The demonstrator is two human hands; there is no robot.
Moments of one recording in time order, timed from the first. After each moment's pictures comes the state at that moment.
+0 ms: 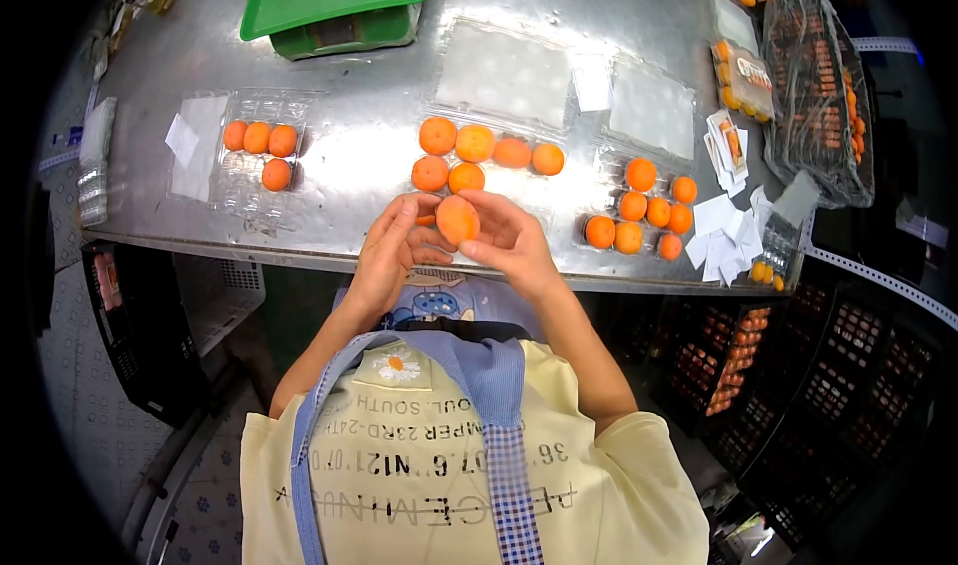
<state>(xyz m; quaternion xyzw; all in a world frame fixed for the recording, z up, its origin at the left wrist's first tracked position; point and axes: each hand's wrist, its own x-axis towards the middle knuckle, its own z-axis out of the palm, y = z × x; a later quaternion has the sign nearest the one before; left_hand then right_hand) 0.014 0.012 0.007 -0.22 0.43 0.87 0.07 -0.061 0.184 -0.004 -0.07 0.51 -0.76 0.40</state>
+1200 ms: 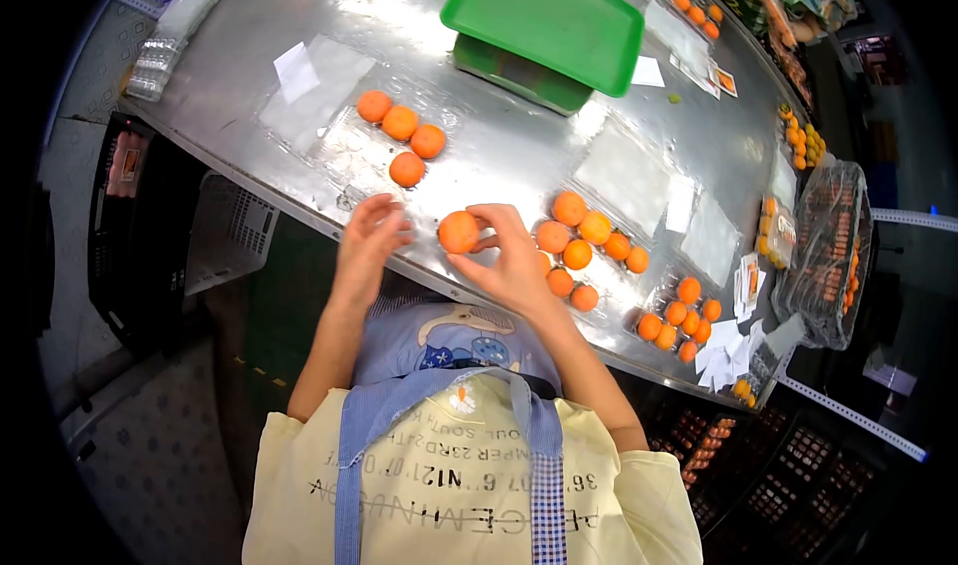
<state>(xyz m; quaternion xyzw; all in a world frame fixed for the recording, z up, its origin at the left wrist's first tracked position) 0.113 -0.140 -0.028 -0.38 0.40 0.81 -0.20 -0.028 0.008 -0.002 -0.40 0.72 -0.51 0.25</state>
